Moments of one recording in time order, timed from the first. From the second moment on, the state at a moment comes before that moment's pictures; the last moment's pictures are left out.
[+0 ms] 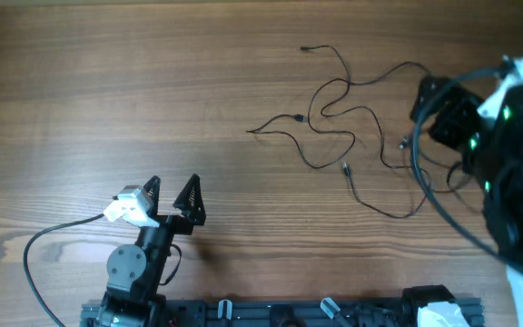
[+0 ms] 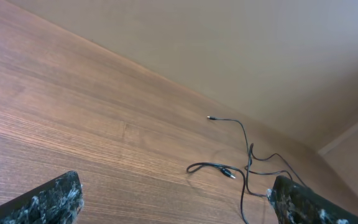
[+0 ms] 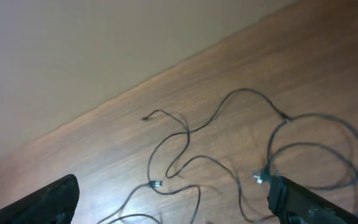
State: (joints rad) left arm -0.23 0.04 0.01 -0.07 -0.02 -0.54; right arm 0.09 1.00 1.33 -0.88 0.09 0.54
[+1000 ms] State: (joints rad) left arm -0.23 0.04 0.01 -0.07 -0.02 -0.54; right arm 0.05 0.05 0.05 0.32 -0.21 0.15
